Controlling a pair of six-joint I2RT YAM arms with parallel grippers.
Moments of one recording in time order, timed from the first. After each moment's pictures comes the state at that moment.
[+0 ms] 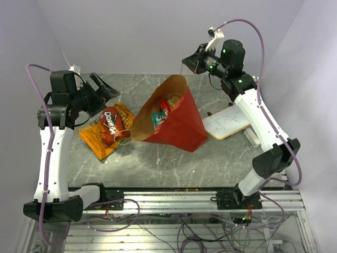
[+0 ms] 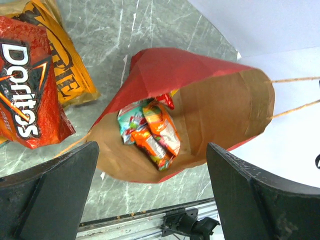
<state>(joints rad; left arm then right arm) 0.01 1.14 1.48 -0.91 0.35 -0.74 0.42 1.62 1.79 -0.28 -0.32 0.26</state>
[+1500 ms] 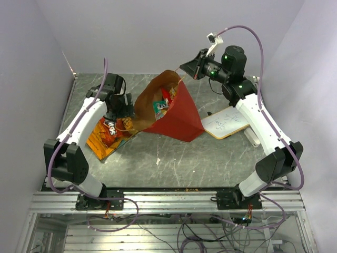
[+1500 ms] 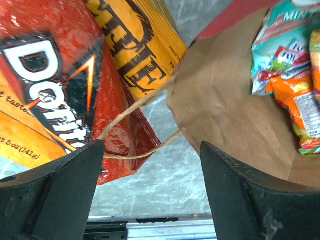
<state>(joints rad) -0.26 1.55 1.40 -0.95 -0.03 -0.42 0.39 1.58 1.67 -0.15 -0.48 0.34</state>
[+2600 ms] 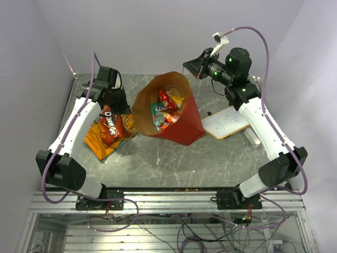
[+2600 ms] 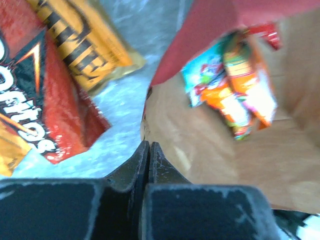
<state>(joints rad) -0.26 1.49 1.48 -0.99 0.13 -0.50 0.39 1.52 1.63 -0.11 -0.45 0.36</state>
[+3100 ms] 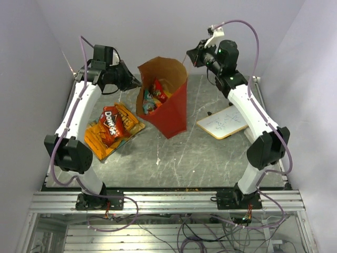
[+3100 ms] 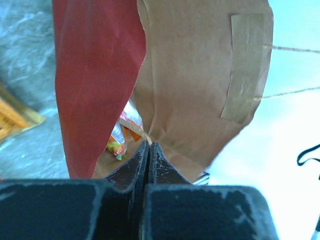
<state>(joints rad) -0.20 1.66 1.82 -0.87 0.38 -0.77 0.37 1.72 1.73 -0.03 -0.22 0.22</state>
